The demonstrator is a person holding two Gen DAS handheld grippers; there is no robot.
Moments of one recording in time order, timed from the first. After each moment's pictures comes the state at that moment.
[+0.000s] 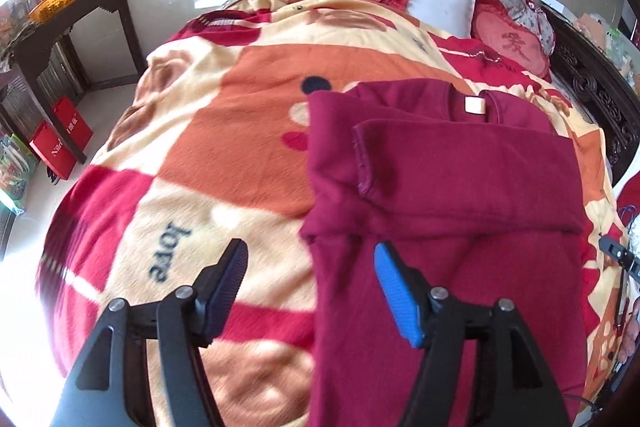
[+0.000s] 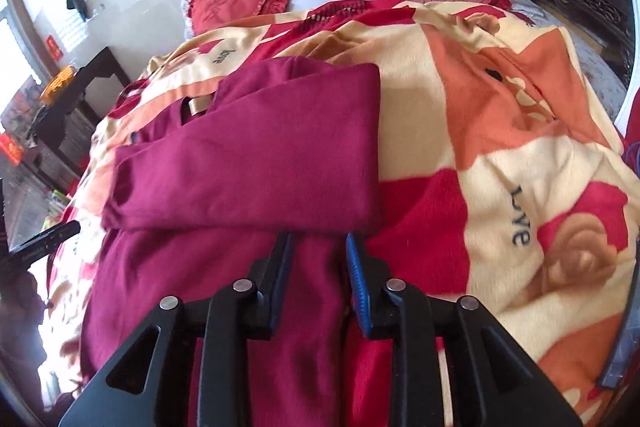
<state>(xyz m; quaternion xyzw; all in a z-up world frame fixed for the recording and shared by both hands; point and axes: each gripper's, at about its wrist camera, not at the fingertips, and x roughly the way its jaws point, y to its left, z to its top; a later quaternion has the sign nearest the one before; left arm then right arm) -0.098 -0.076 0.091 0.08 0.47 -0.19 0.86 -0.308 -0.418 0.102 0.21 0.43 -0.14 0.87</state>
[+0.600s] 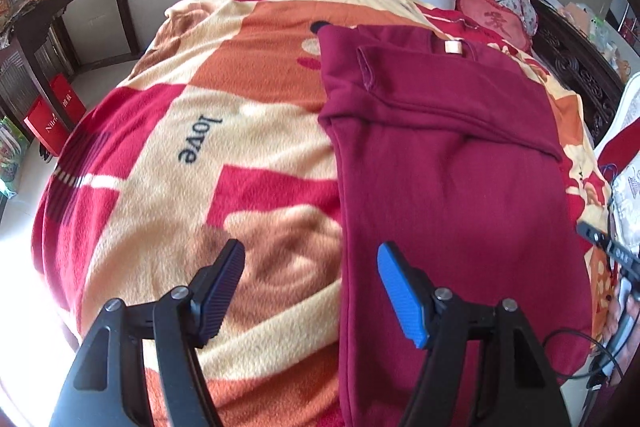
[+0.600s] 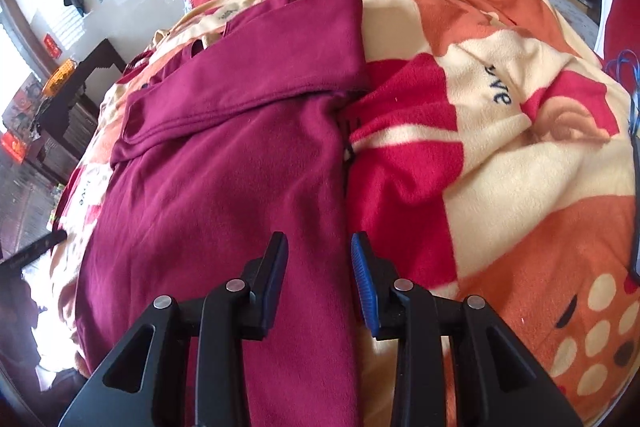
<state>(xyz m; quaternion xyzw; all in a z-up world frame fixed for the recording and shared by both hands) -0.173 -0.016 0.073 0.08 0.50 -0.21 0.84 -0.371 -0.377 0.067 0.24 0.44 -0.15 0.85</state>
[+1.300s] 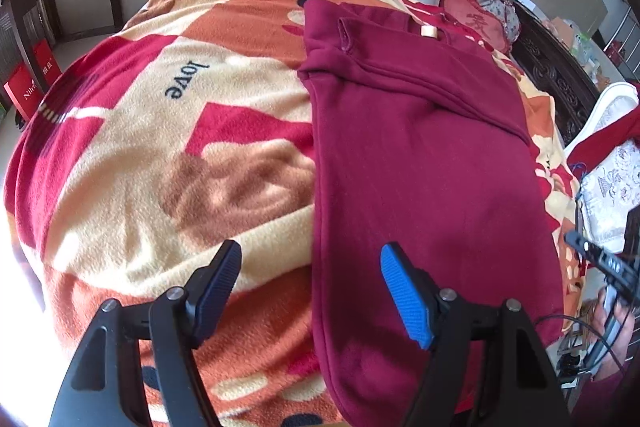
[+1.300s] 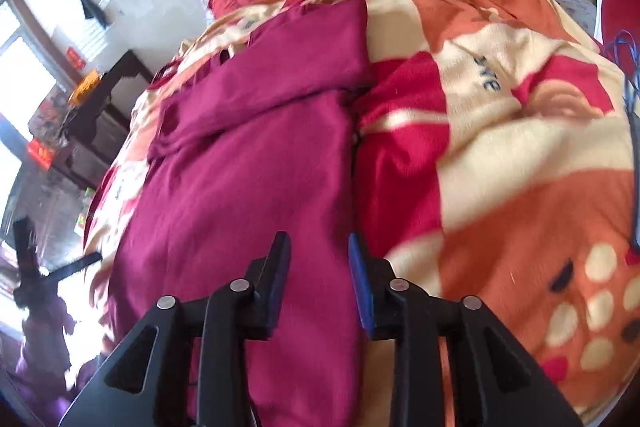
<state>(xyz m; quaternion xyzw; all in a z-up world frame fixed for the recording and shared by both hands) -0.210 0.005 0.063 0.03 0.53 -0.25 0.81 -0.429 -0.369 0.084 0.26 0.44 -0.10 0.86</state>
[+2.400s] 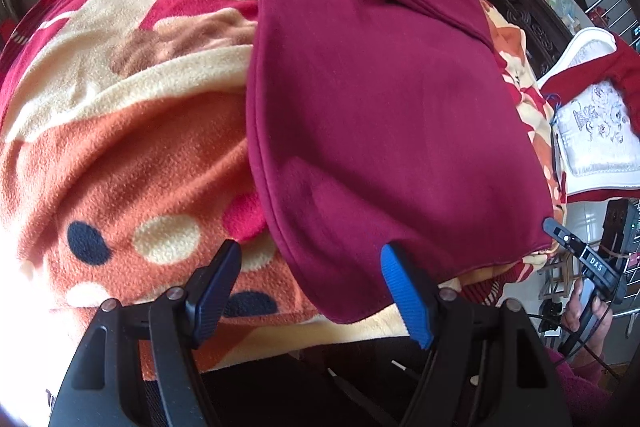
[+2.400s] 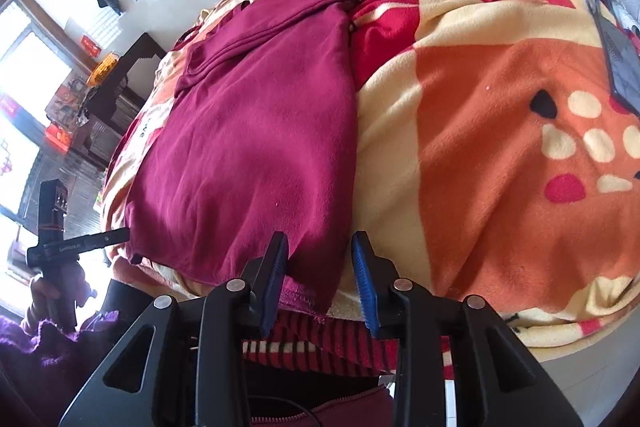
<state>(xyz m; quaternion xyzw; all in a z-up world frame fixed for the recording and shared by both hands) -0.291 0.016 0.035 0.05 0.60 -0.30 0.74 -0.521 -0.319 0.053 0.29 0.44 -0.07 0.85</state>
